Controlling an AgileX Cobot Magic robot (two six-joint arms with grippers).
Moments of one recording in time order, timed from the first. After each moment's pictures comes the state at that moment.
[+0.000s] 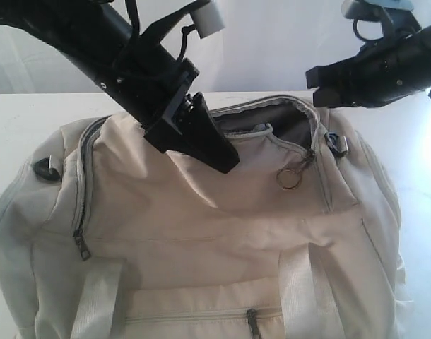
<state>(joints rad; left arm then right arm) -0.43 1.69 -1.53 -0.84 1.27 1.04 -0.03 1.53 -1.17 0.66 0.62 -0.56</state>
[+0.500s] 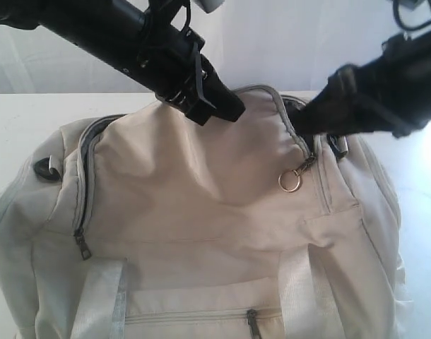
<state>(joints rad) -0.43 1.69 -1.53 -0.80 0.94 1.05 0.01 1.22 -1.04 0.76 0.99 -0.57</state>
